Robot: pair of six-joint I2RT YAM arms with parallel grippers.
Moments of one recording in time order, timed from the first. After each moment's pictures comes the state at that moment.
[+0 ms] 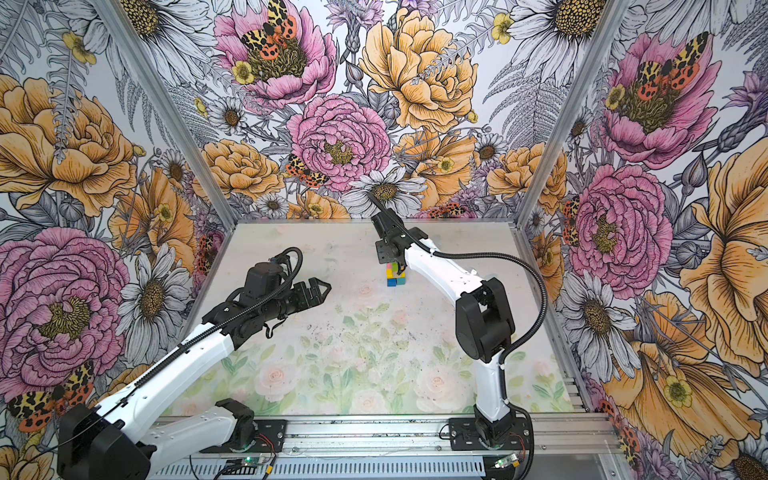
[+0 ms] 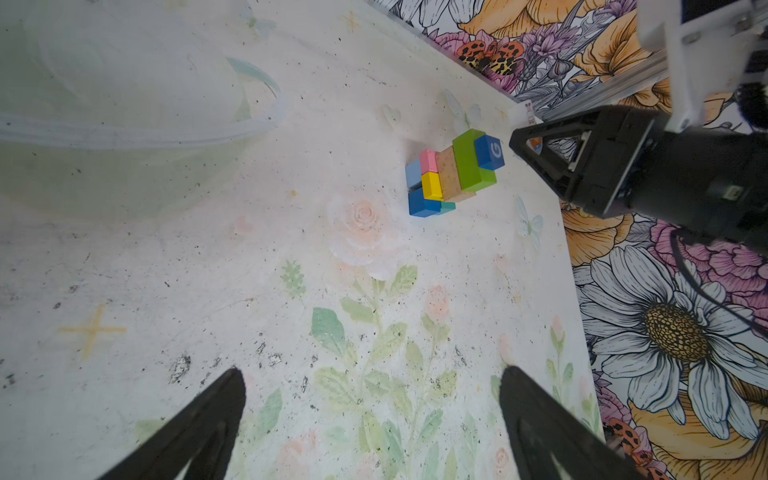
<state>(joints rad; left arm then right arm) -0.44 1.09 0.85 -0.41 0.12 -0.68 0.55 1.99 1.79 -0.74 0.26 0.23</state>
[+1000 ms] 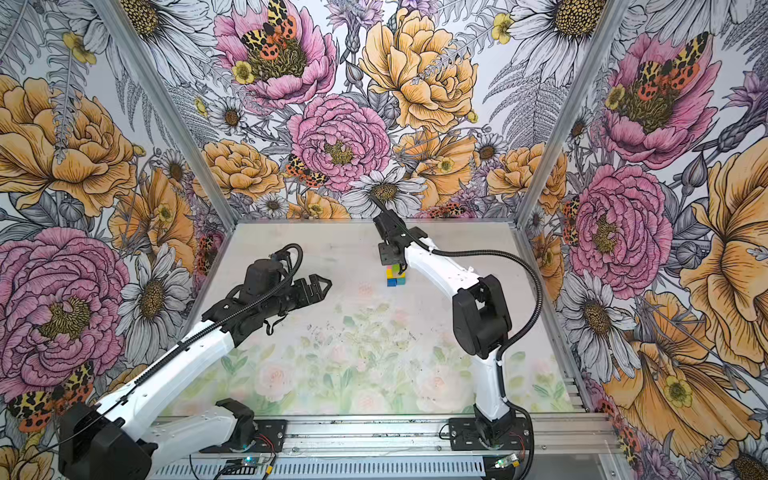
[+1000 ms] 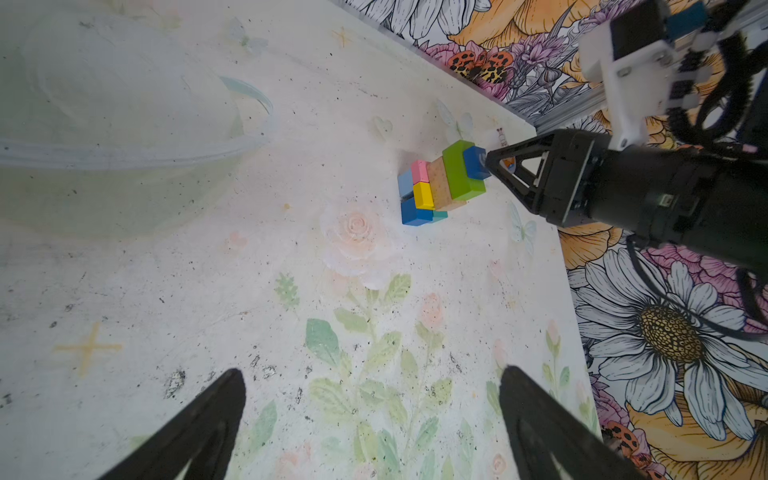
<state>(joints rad) -0.44 1.10 0.88 -0.41 0.12 -0.67 0.52 2.03 1.80 -0.77 0.25 0.25</state>
